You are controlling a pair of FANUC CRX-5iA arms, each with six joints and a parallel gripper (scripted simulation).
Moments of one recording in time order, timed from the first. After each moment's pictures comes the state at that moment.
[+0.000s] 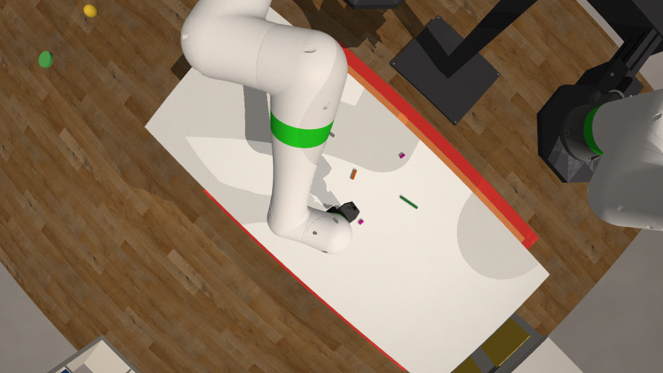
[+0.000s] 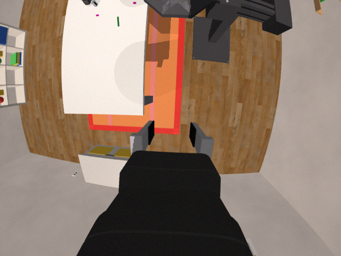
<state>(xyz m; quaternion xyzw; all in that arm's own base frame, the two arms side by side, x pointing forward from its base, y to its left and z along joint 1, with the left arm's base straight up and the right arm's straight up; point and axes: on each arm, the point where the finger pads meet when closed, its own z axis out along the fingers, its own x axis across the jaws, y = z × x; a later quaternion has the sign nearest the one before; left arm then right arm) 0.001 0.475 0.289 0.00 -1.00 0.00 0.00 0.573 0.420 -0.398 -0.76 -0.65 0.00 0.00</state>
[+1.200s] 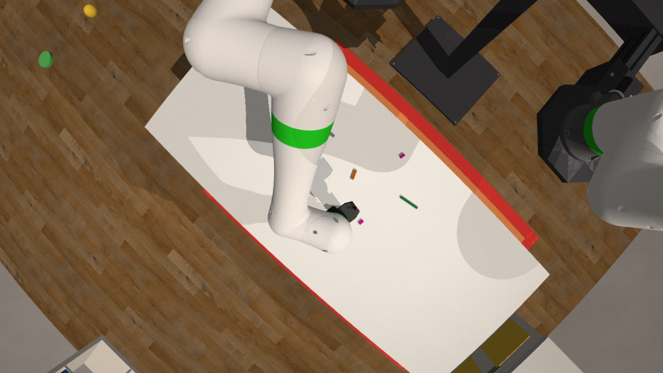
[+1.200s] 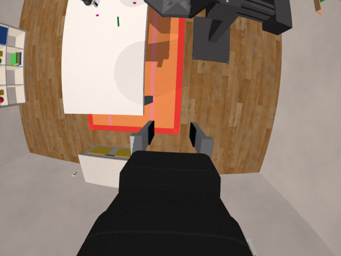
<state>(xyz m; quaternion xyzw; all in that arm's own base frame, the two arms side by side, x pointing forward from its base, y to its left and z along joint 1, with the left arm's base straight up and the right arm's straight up) 0.001 0.475 0.289 0.00 -1.00 0.00 0.00 0.573 0.420 -0.406 -0.76 -0.65 0.00 0.00</state>
